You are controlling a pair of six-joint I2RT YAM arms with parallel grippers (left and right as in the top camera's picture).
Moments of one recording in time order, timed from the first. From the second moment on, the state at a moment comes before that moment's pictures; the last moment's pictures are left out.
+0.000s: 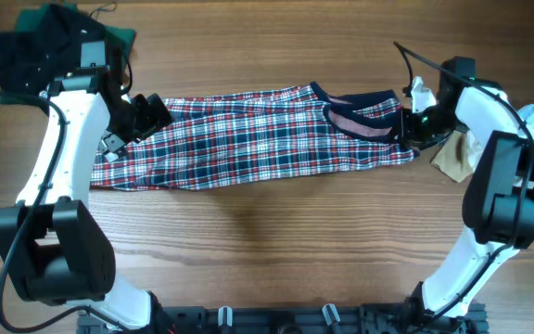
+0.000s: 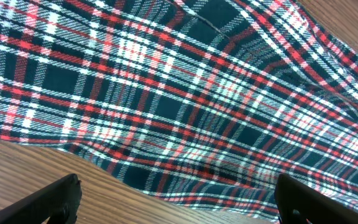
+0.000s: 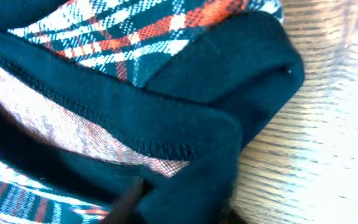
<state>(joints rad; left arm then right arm) 0.07 1.77 1.43 -1.08 0.09 -0.51 -0.18 2.06 1.36 -0.82 -0.35 -0.15</state>
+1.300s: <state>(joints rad) 0.07 1.77 1.43 -1.08 0.09 -0.51 -0.23 1.72 1.38 -0.92 -0.03 0.16</state>
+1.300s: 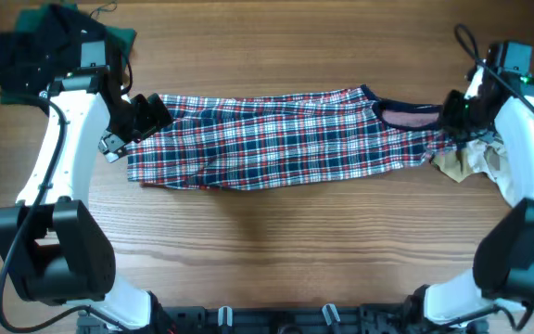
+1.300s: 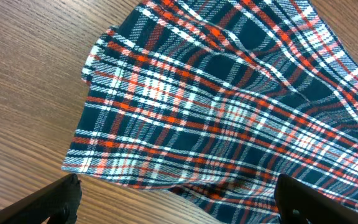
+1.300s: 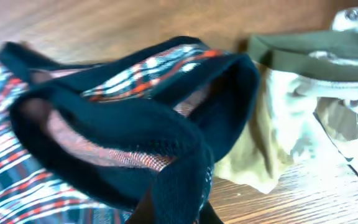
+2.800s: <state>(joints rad) 0.07 1.77 1.43 -1.08 0.09 -0.51 0.33 1.86 1.40 -0.87 -0.18 0.29</state>
